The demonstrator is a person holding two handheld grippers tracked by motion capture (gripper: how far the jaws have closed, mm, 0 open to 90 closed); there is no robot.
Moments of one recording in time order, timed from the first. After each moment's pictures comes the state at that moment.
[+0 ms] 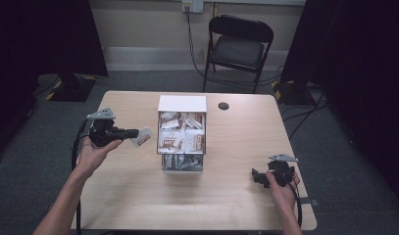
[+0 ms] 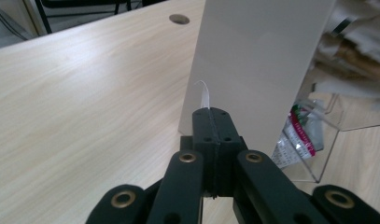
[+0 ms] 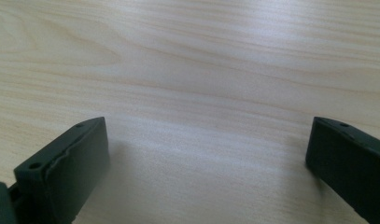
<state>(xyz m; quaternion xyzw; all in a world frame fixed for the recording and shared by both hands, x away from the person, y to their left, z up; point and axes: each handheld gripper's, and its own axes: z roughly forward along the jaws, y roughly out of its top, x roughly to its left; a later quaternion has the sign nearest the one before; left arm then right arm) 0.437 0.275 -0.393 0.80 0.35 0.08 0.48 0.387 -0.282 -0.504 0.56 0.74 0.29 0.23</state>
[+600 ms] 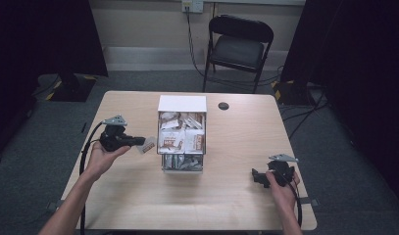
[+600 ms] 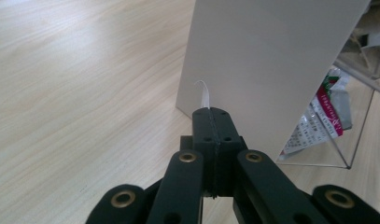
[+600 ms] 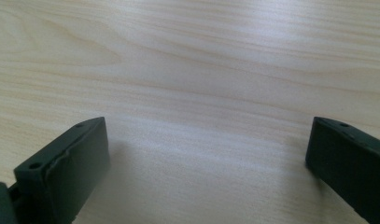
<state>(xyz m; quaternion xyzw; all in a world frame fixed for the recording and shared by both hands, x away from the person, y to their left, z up) 0.445 0.259 -0.423 0.82 0.35 0.06 0.44 0.387 -0.282 -0.504 0.56 0.74 0.29 0.23</state>
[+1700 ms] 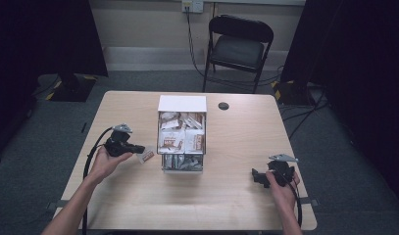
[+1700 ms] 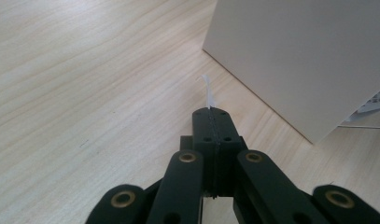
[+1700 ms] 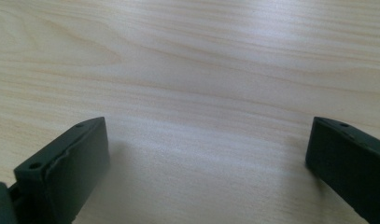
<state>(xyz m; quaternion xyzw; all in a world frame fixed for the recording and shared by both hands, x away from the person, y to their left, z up) 0.456 0.262 -0.468 0.84 0.38 0.04 0.38 0.387 -0.282 -0.504 0.56 0.74 0.29 0.23</state>
